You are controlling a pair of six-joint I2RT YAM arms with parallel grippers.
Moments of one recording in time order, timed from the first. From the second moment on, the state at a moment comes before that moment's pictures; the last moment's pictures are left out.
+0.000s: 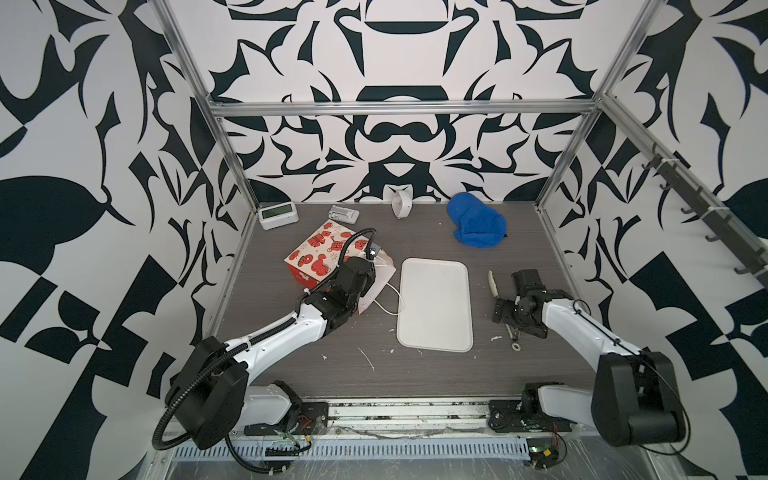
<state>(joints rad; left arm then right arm) -0.70 1.31 0.77 0.01 -0.52 0.22 0.04 1.29 0.66 -0.70 0.10 0.42</state>
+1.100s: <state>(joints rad) -0.73 1.47 0.92 -0.12 -0.63 0.29 0.03 1.48 0.74 -0.62 0.00 0.40</state>
